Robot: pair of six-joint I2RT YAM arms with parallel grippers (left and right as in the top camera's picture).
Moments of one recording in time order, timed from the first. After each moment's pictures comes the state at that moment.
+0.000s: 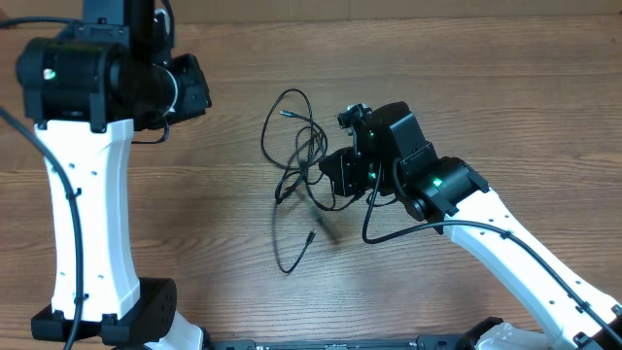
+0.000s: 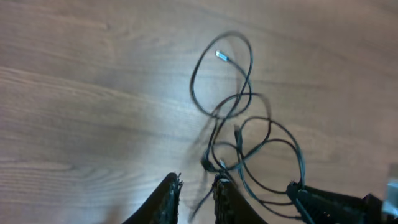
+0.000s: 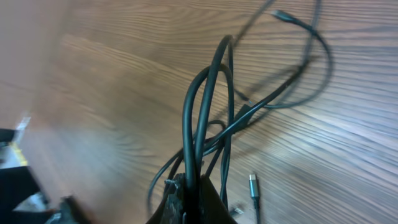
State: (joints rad) left arm -0.10 1.76 2.34 -1.69 0.11 -0.41; right arm 0.57 1.42 1.14 -0.51 -0.37 0.41
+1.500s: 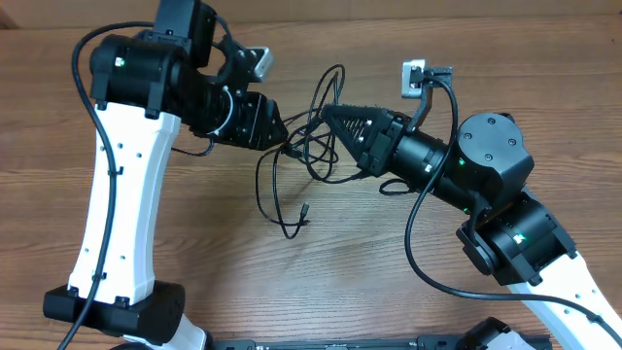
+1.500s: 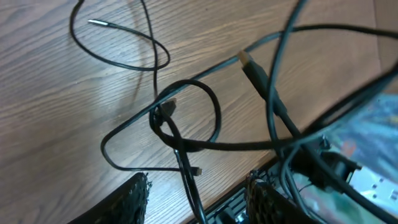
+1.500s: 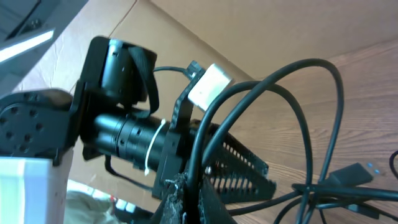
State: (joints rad) left arm -0.23 1.76 2.15 -1.67 0.50 0.03; right arm 0.57 1.12 1.20 -0.15 -0.39 0.95
